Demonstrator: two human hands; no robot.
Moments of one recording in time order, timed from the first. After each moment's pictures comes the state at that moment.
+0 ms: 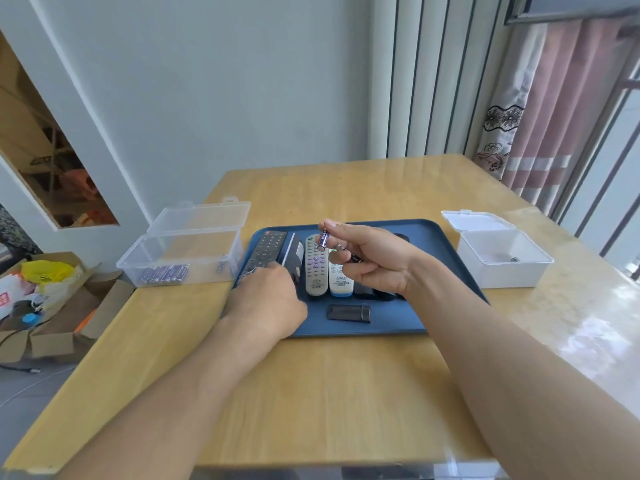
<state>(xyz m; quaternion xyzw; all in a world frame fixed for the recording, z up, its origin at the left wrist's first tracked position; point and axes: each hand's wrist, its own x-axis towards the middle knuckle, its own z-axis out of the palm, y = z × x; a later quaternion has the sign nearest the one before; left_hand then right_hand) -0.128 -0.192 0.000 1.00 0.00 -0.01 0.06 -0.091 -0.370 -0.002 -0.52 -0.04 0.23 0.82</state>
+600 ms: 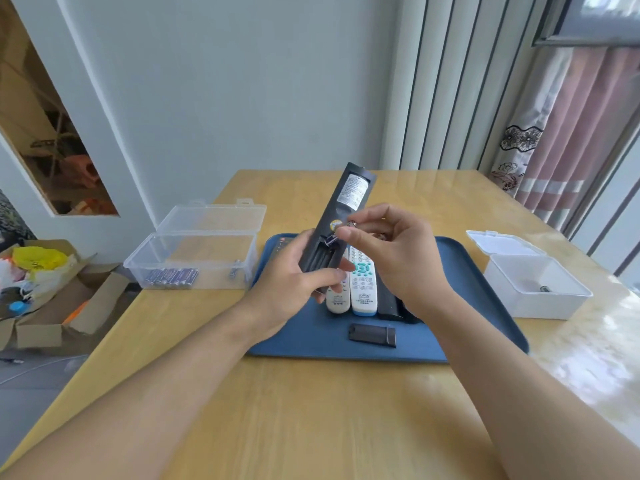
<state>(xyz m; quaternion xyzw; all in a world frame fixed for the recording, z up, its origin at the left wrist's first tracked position) -0.090 -0.174 -0.004 0.70 -0.21 -0.10 0.68 -0.109 -0.343 0.017 -0.73 -0.07 -0.19 0.65</state>
